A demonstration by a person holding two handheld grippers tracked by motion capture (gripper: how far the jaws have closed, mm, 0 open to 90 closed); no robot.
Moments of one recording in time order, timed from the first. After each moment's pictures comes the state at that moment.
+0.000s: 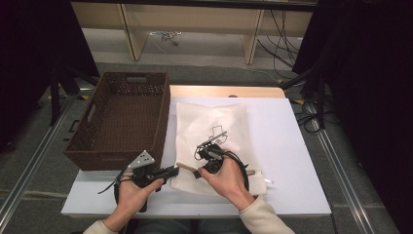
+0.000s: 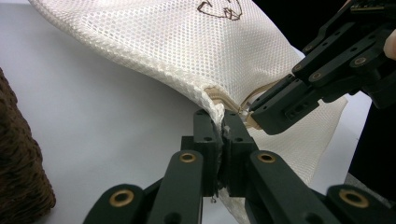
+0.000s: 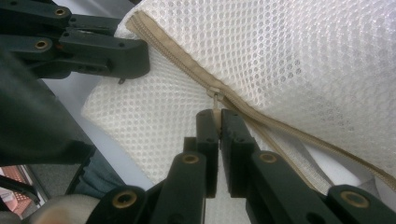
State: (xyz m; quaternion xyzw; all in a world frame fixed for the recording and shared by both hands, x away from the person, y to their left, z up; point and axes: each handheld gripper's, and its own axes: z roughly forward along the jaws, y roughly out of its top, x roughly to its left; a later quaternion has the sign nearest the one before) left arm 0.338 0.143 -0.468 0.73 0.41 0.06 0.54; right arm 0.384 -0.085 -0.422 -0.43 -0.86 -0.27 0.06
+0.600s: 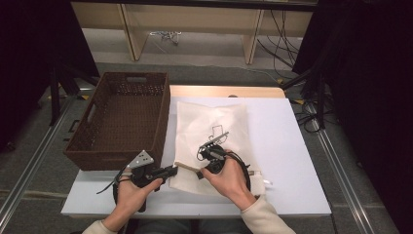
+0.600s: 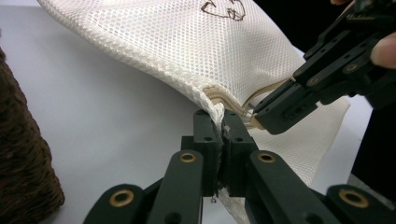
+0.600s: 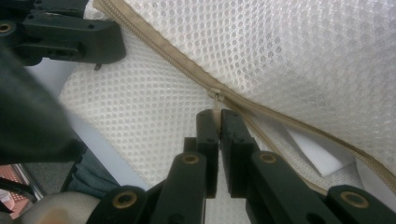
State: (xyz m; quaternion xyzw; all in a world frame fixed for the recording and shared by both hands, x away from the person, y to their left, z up) left arm 0.339 0.146 -0.468 0.73 0.41 0.06 0.54; right arm 0.387 -0.091 -0.426 -0.44 -0.86 -0.25 0.06
